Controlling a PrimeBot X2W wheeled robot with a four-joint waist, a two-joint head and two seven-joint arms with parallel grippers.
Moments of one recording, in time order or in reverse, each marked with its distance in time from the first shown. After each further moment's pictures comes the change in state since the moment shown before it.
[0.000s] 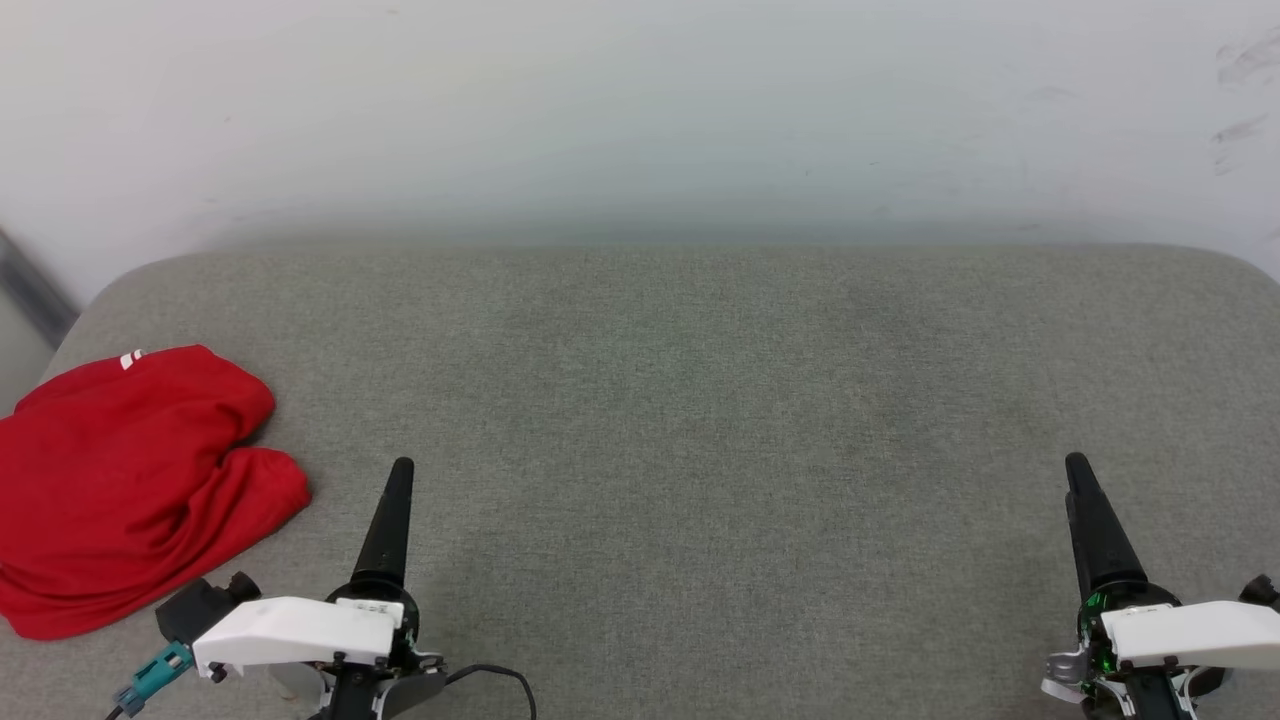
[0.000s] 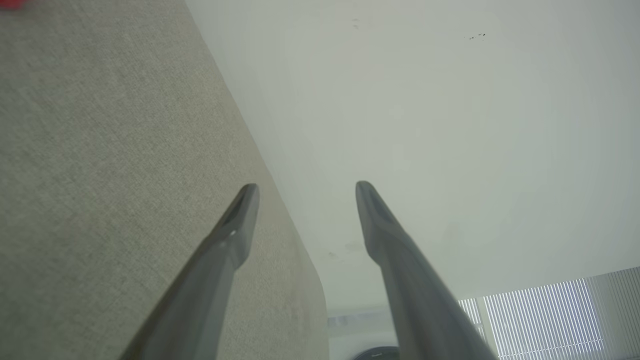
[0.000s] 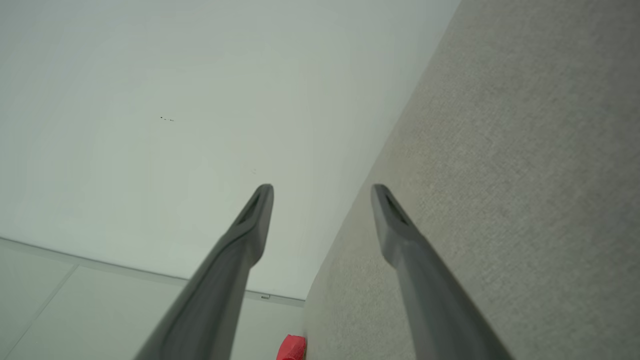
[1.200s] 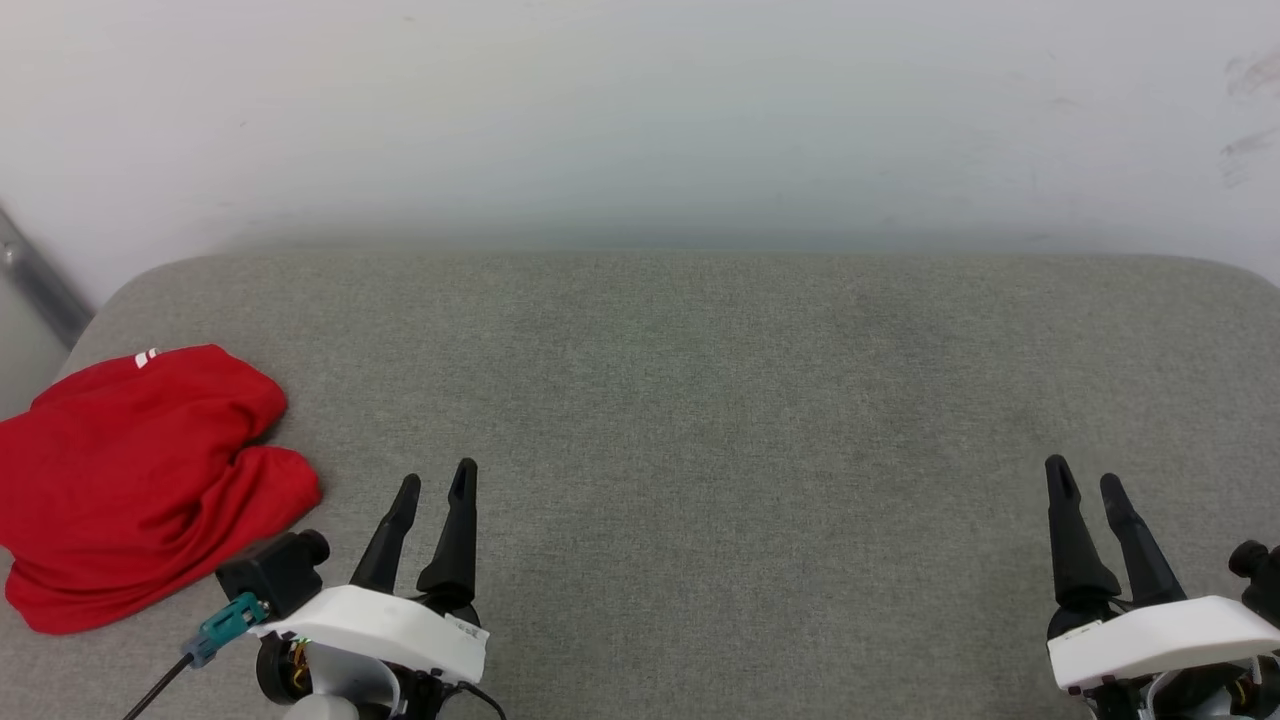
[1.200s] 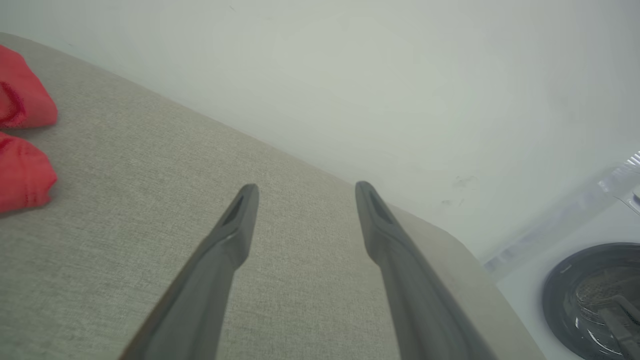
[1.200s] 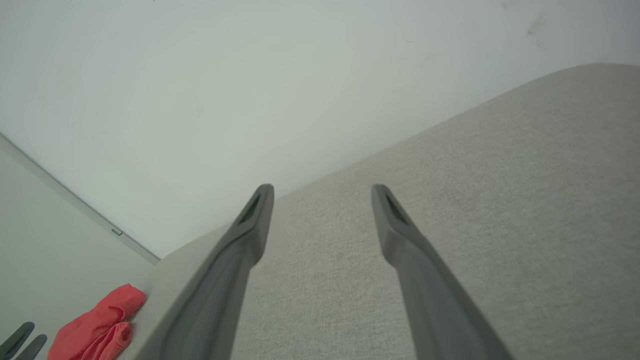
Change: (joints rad) left arm -0.015 0.035 -0.103 0.011 0.675 0.000 -0.120; right arm 0.028 0.000 -0.008 -0.085 -0.705 0.000 -0.057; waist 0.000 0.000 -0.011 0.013
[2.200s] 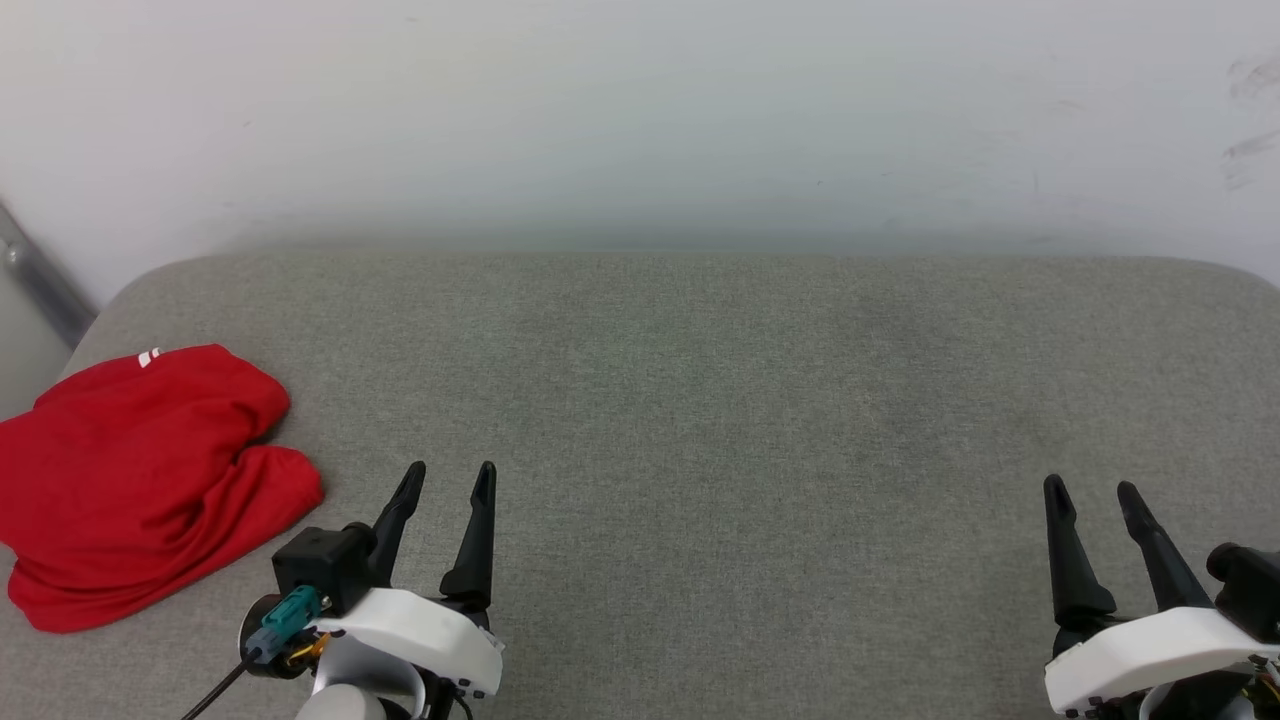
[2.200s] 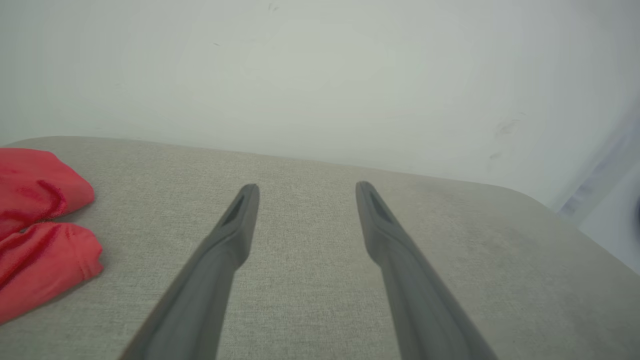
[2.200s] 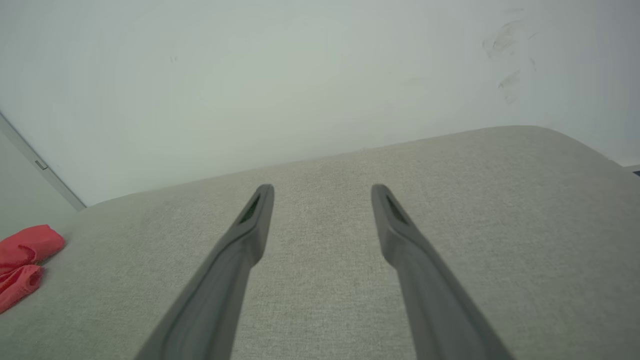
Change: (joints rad) left arm -0.030 0.013 -0.024 0.051 0.328 0.006 -0.072; right arm 0.035 0.000 -0.023 -0.047 -0.308 0.000 0.023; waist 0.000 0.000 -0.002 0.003
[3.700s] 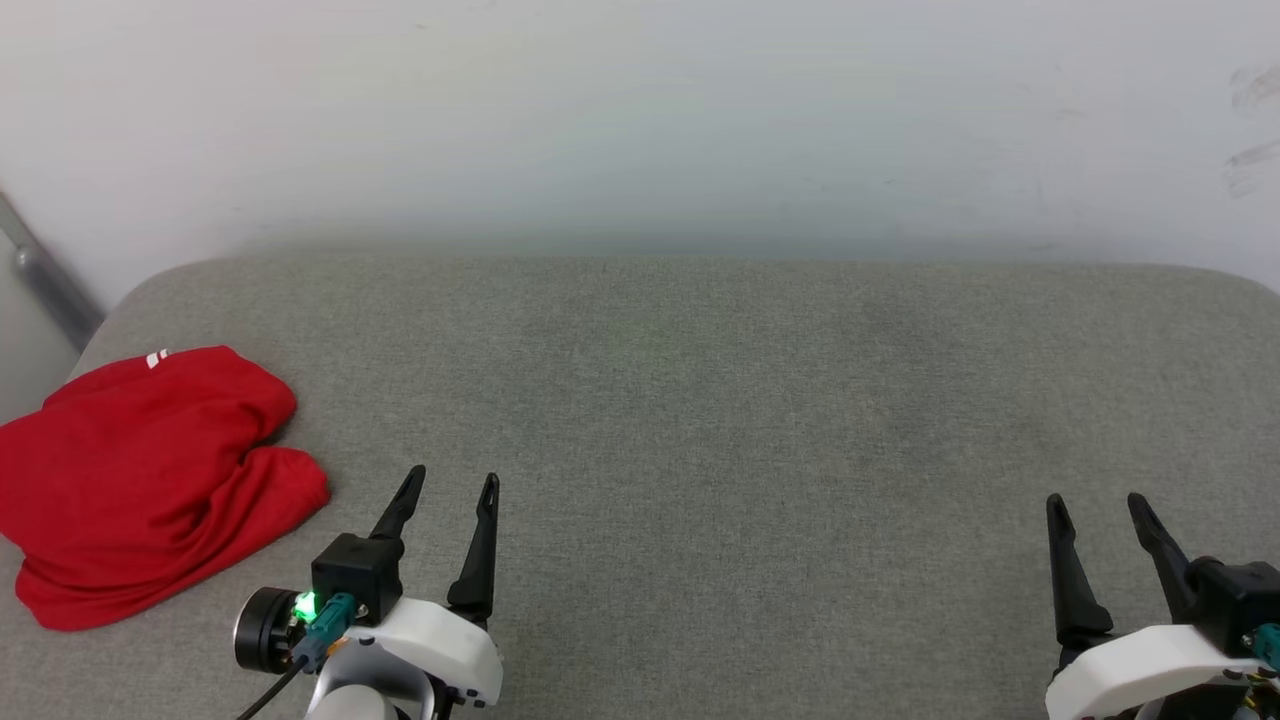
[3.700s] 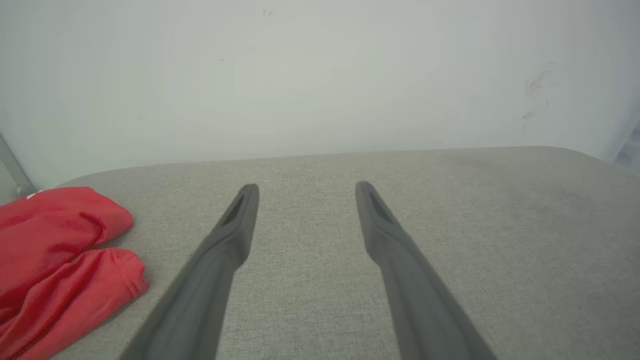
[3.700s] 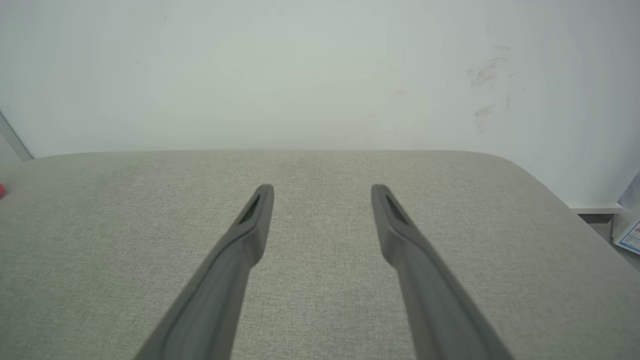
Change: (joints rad) left arm -0.022 -0.009 0.019 0.085 0.221 0.021 -0.064; right arm 0.016 0.000 -0.019 0.016 -0.215 0.002 -0.038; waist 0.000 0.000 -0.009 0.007
